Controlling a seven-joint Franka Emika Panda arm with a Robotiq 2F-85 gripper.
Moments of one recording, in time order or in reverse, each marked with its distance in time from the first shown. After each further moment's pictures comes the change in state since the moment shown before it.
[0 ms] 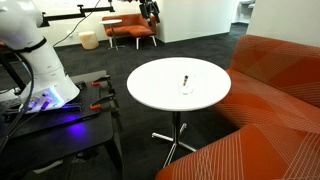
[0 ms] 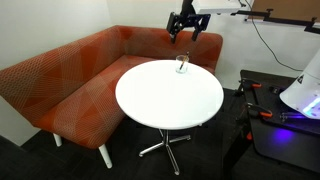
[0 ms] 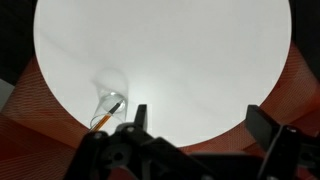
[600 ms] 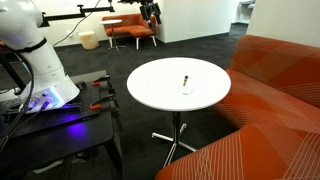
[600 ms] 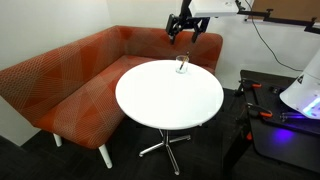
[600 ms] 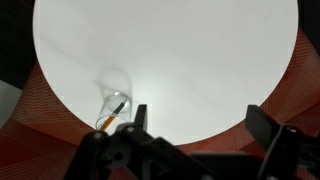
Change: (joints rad) arm 0.011 0.016 -0.011 0.003 -0.037 0.004 0.083
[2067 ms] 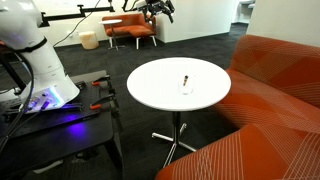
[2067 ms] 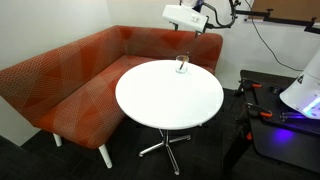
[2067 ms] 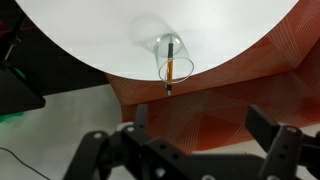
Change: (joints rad) arm 0.025 0.095 -0.043 0.121 -0.372 -0.306 0.973
